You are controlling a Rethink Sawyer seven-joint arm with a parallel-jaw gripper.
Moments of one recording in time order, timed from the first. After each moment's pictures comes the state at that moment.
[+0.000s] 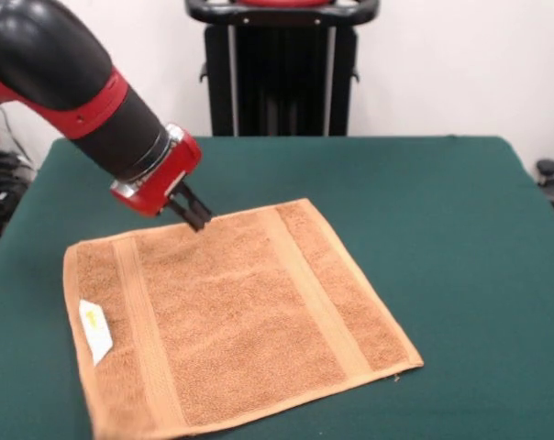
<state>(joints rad) -0.86 -0.38 0.42 1.59 -0.07 0.82 0.45</state>
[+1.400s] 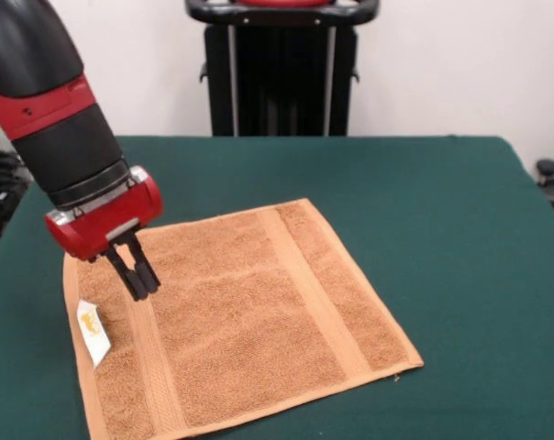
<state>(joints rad) -0.89 -0.37 0.52 1.53 -0.09 0.54 0.45</state>
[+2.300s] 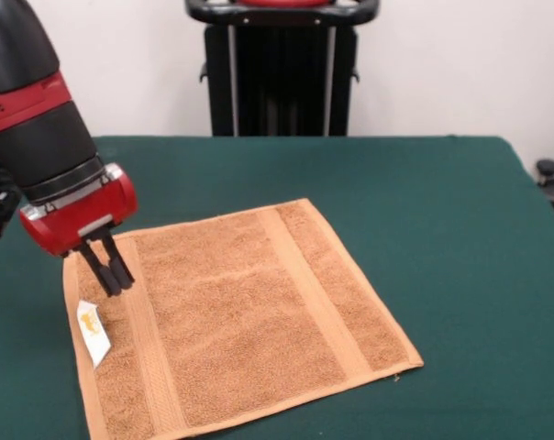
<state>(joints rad) -0.93 -0.37 0.52 1.53 -0.09 0.54 0.45</state>
